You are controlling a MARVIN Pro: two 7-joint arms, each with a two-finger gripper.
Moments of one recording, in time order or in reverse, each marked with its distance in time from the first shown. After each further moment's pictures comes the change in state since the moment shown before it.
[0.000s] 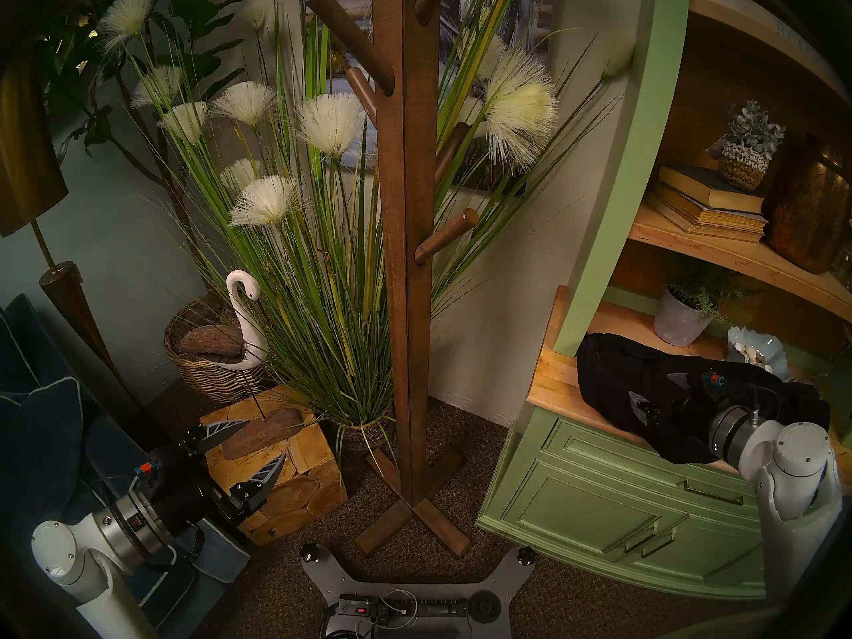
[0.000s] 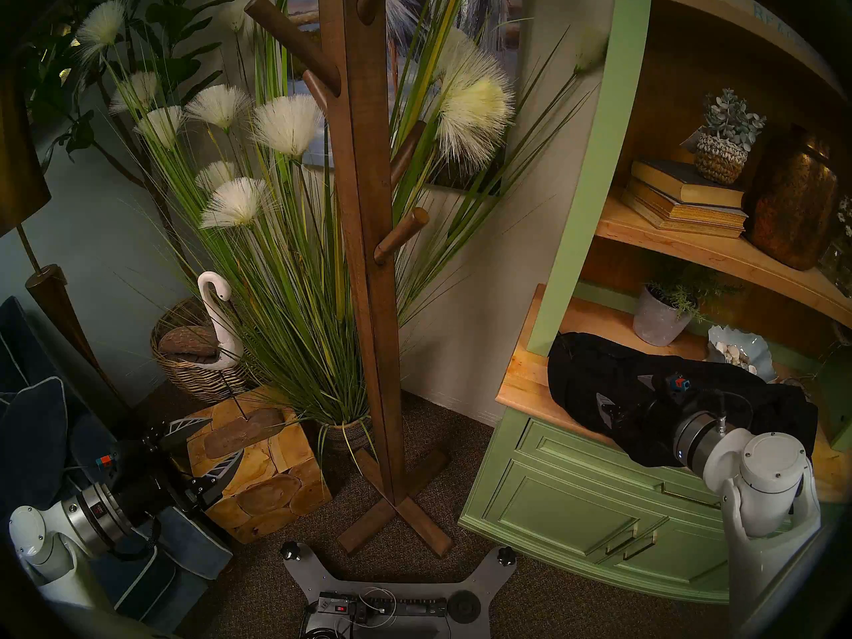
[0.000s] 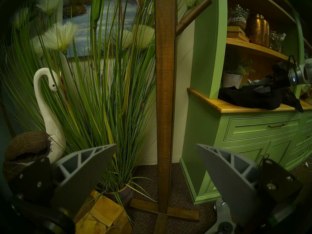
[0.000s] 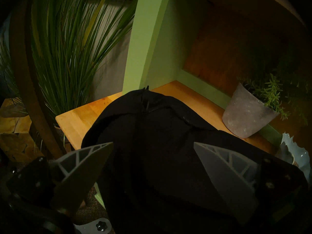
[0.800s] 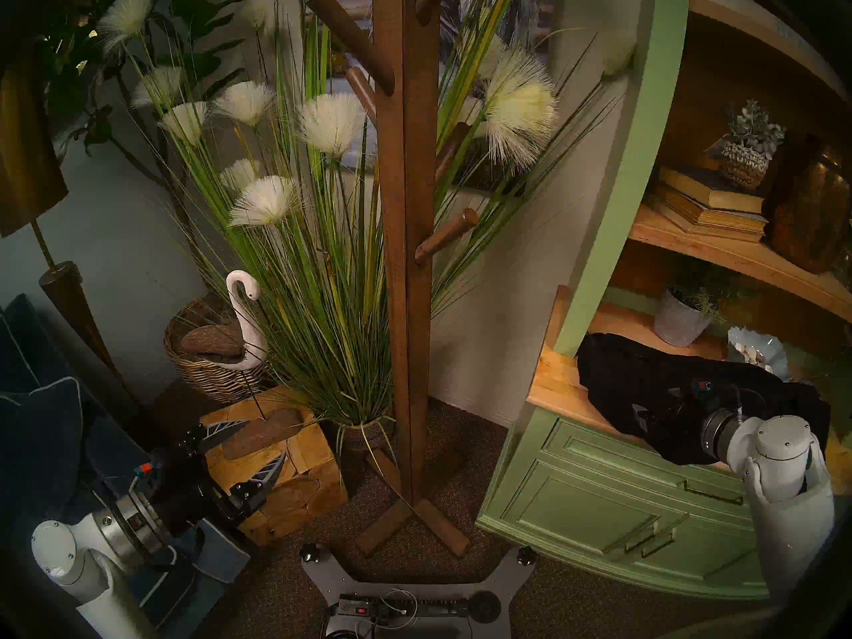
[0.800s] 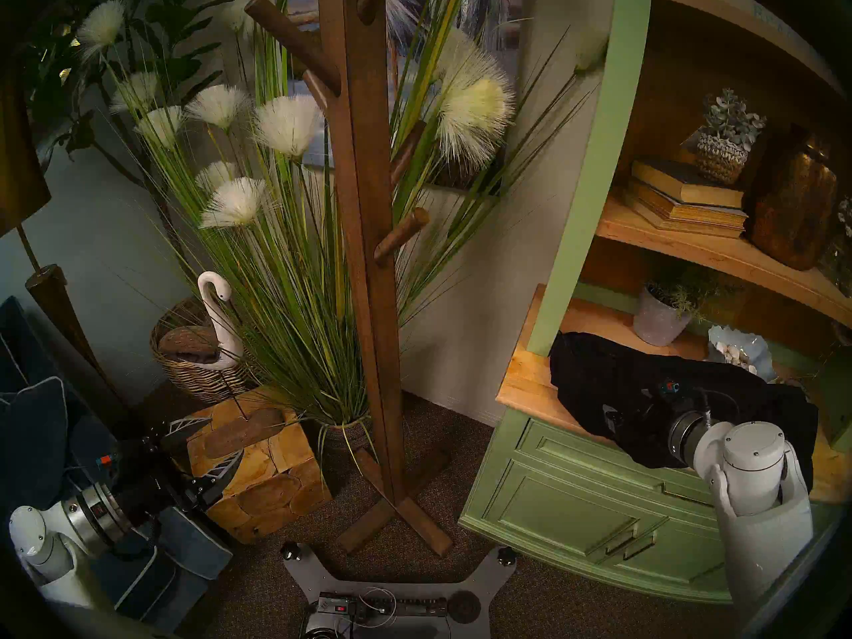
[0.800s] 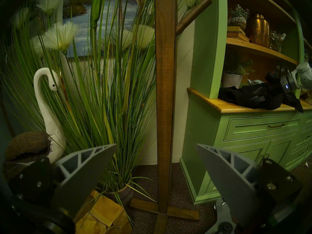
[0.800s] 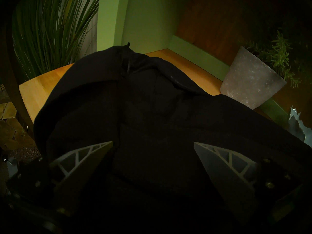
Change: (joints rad) left arm 0.000 0.000 0.000 0.000 0.000 0.000 0.000; right arm 0.096 0.078 -0.075 0.195 -0.030 0.048 -0.003
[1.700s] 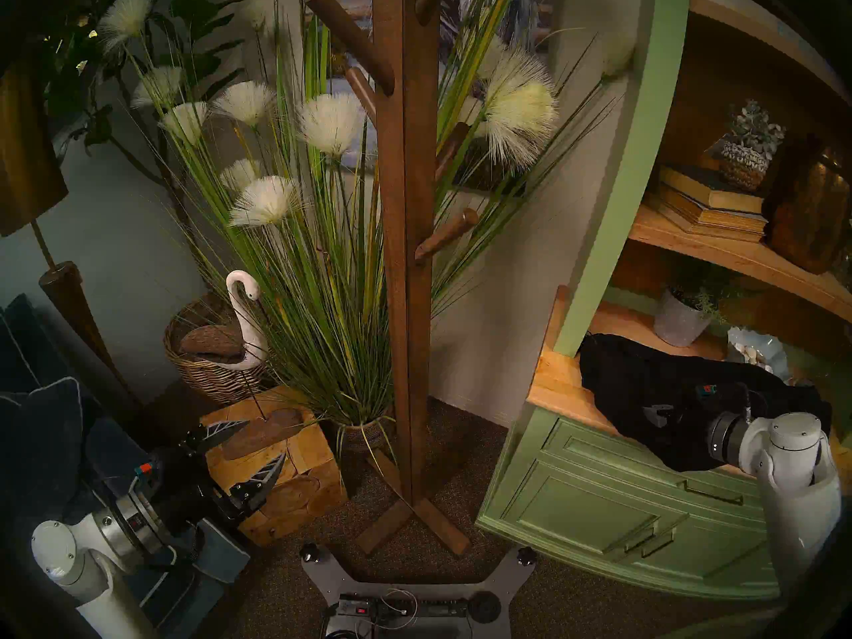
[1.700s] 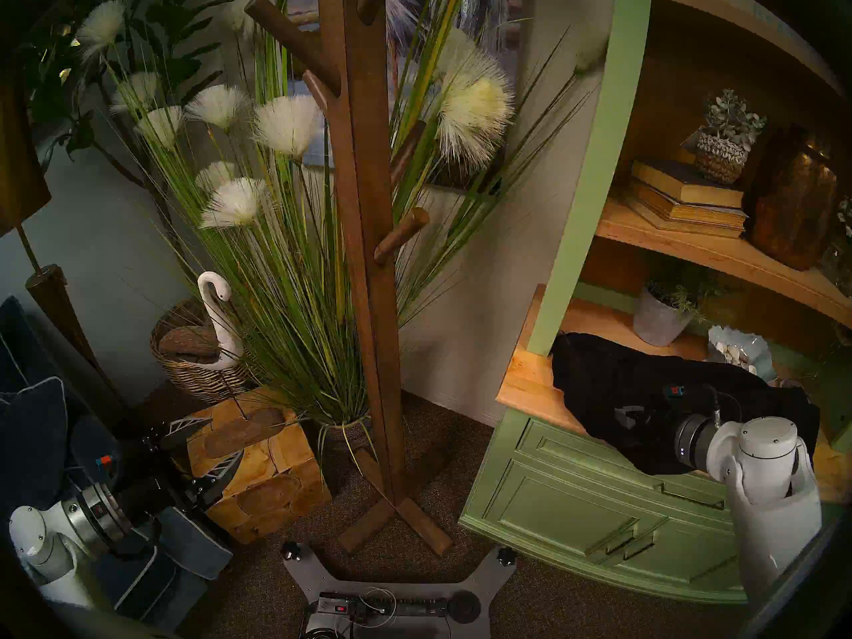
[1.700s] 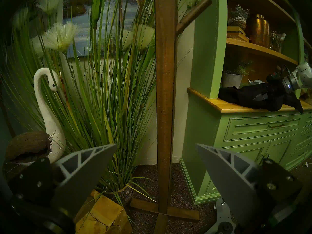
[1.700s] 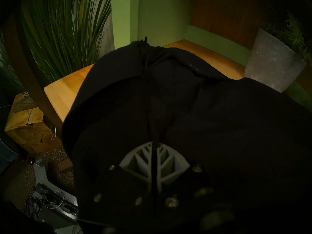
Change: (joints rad) left arm 0.000 0.000 0.000 0.000 0.000 0.000 0.000; right arm -0.008 0.003 0.058 0.040 0.104 0.011 0.150
